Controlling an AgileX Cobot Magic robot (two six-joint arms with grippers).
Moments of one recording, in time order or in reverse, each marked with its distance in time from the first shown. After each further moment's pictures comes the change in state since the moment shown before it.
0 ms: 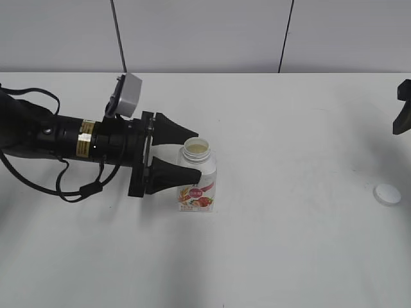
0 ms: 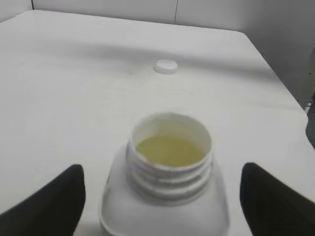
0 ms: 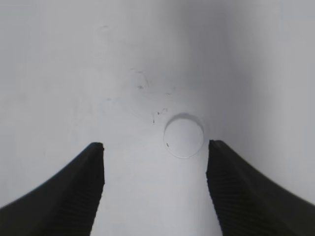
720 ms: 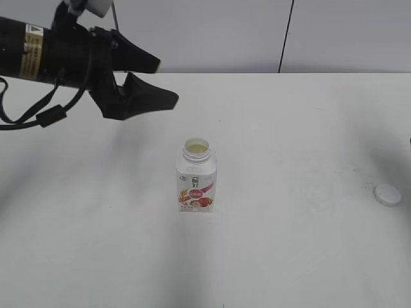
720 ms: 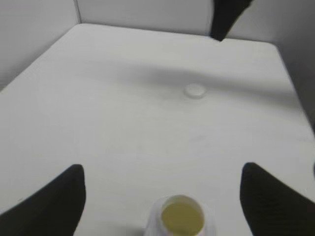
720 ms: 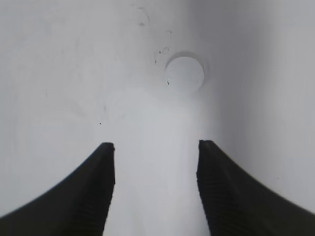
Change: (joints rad) left arm 0.001 -0.450 0.001 0.198 0.253 -0.472; right arm 0.000 -0.083 0.000 0.005 0.210 -0.020
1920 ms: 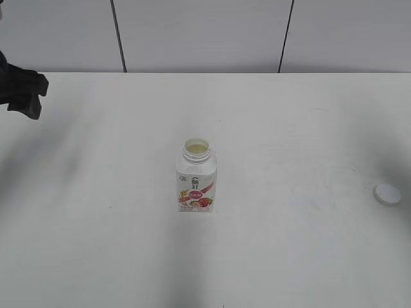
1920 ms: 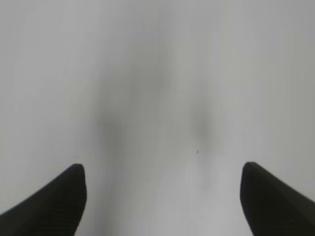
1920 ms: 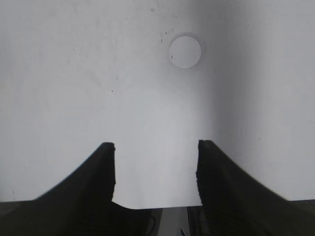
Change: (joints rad) left arm 0.004 -0.235 -0.017 -1.339 1.687 0.654; right arm 0.000 -0.195 -0.026 -0.009 0.188 -0.034
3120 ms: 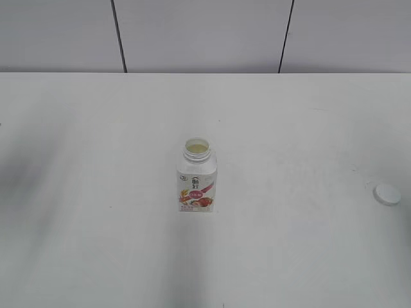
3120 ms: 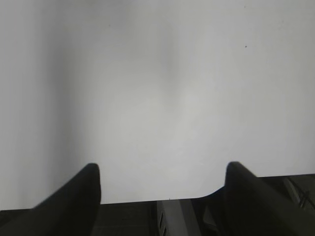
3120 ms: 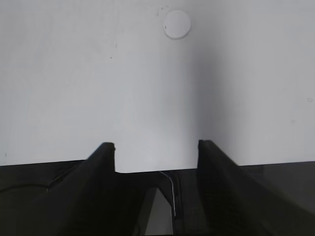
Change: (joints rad) left arm 0.022 -0.190 0.041 -0.309 0.458 0.218; right arm 0.000 -0.461 0.184 -0.035 0.077 -0.023
